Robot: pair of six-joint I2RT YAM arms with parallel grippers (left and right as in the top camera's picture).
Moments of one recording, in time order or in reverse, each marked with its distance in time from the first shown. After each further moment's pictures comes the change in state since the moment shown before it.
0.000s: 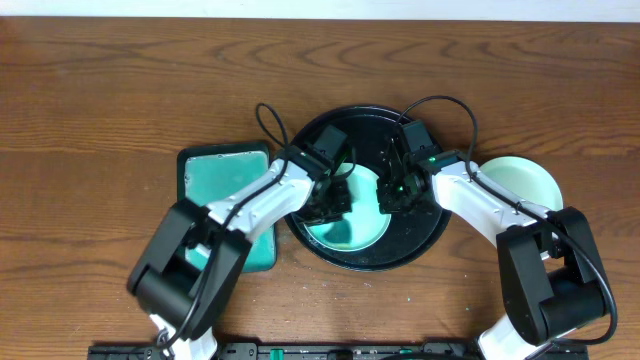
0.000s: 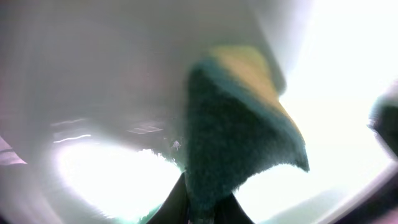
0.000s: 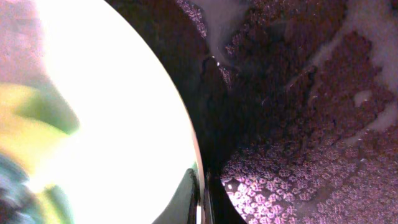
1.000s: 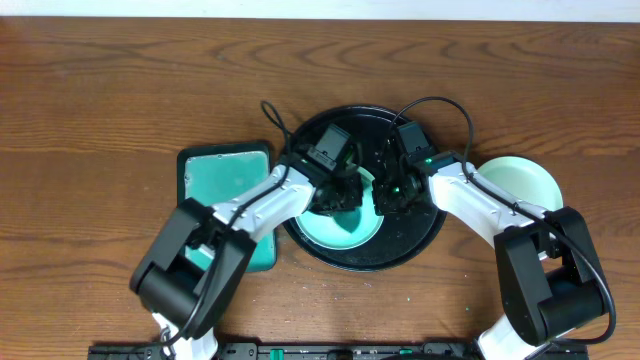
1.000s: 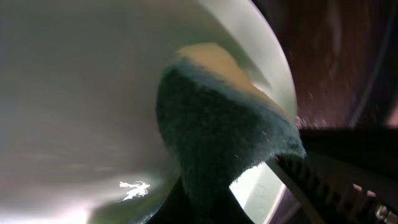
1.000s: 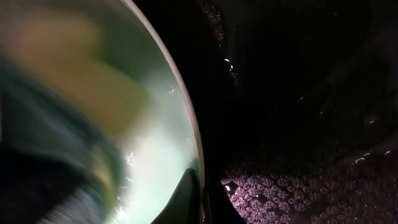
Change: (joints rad) left arm -0.022 0.027 -0.039 0.296 0.135 0.066; right arm 0.017 0.000 0.000 0.005 -0.032 0.000
